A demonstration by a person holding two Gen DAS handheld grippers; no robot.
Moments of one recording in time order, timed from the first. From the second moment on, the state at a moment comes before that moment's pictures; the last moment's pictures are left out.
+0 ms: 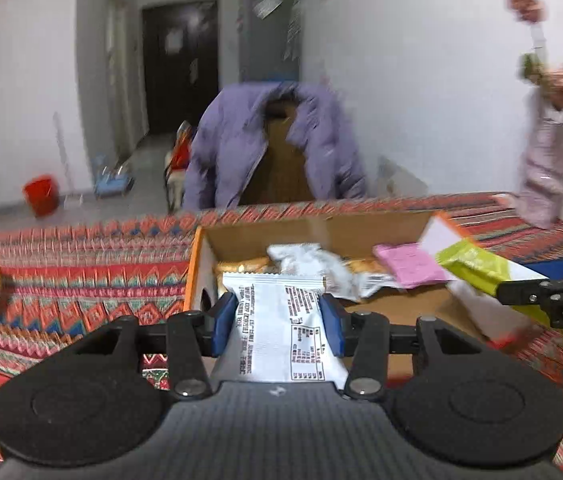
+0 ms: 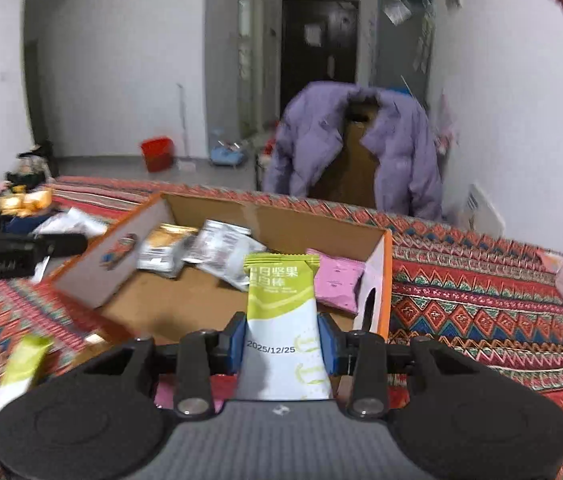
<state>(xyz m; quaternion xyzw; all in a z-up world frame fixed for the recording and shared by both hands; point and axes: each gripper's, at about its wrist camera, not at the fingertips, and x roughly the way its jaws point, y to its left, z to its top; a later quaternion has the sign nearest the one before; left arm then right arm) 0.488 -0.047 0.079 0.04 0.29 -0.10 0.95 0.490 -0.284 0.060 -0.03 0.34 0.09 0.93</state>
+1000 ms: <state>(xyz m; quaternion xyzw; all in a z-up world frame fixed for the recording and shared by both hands) 0.467 -0.019 0.107 0.01 0.27 -0.09 0.96 0.467 -0.285 0.080 -0.04 0.31 0.05 0.95</state>
